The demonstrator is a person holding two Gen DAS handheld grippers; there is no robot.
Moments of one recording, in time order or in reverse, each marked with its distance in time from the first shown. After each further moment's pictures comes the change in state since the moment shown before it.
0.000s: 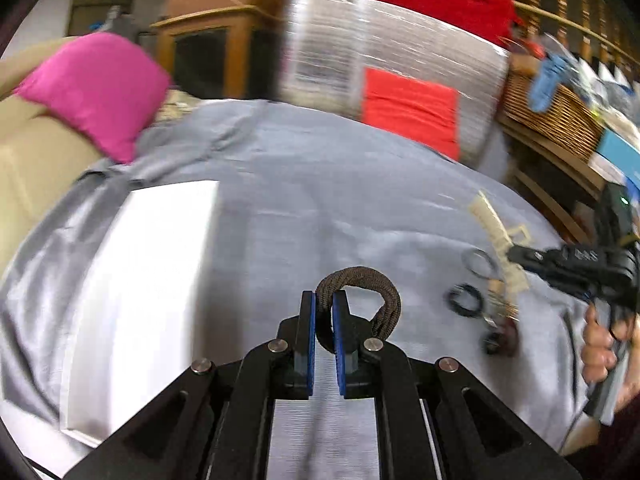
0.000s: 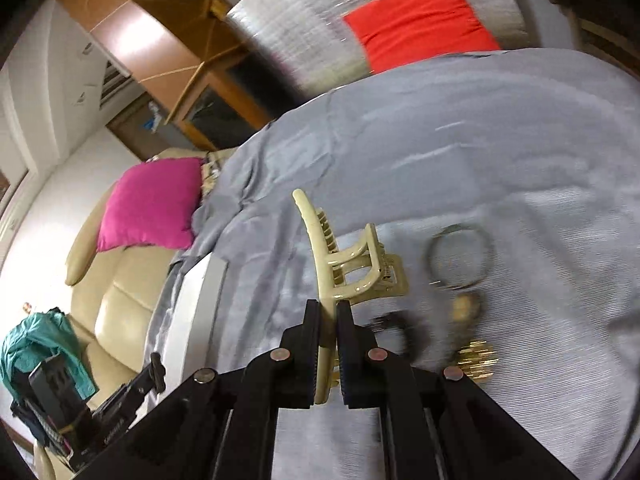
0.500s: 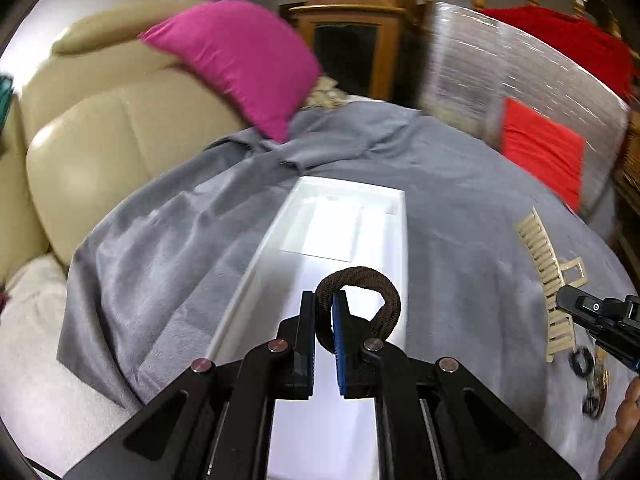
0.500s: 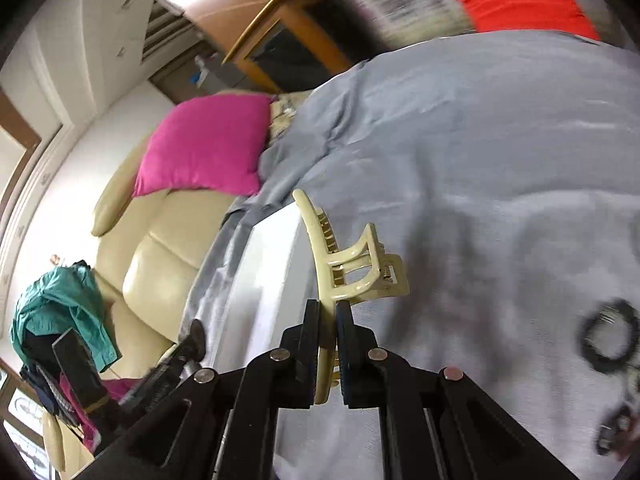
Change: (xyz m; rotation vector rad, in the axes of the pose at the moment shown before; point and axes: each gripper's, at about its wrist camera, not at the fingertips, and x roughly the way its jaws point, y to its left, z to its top) left arm 0.012 0.114 0.004 -0.251 -0.003 0.348; right arm 0.111 0.144 -0.027 -0.116 0.138 0.145
